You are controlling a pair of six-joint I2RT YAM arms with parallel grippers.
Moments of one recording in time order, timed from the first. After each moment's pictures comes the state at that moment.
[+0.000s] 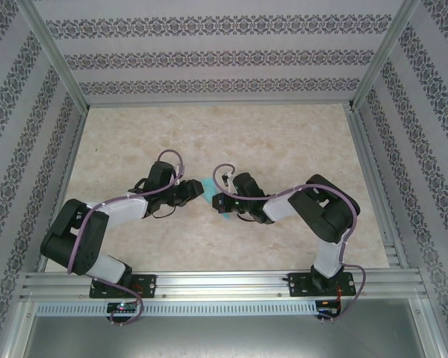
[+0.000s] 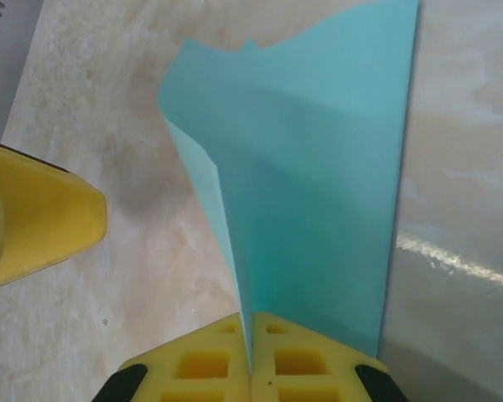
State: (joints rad) left arm -0.43 1.50 0.62 0.12 0.49 -0.91; right arm 0.73 1.86 0.69 0.53 -0.36 0.66
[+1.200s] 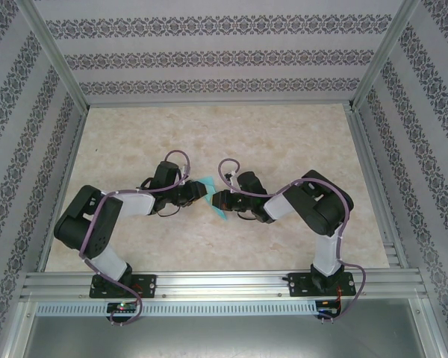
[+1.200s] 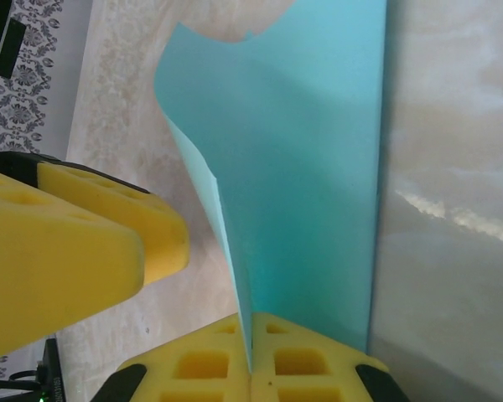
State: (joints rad) left arm -0.44 1.64 0.65 0.24 0.55 -0.92; right arm 0.68 1.94 0.69 0.67 -0.50 0.80
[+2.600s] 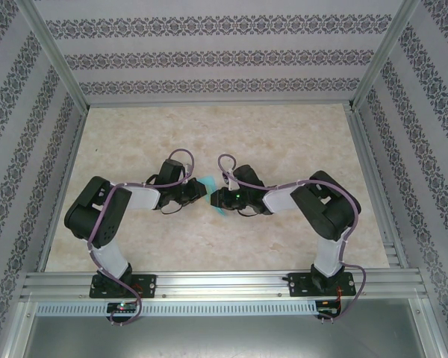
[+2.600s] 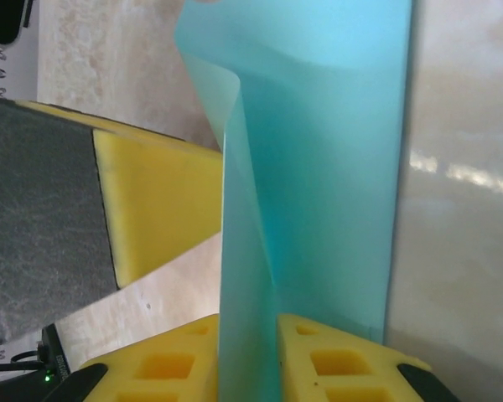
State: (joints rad) left arm -0.44 1.75 0.72 0.21 0.51 -0.89; right arm 0.68 1.86 0.79 0.33 -0.52 0.76
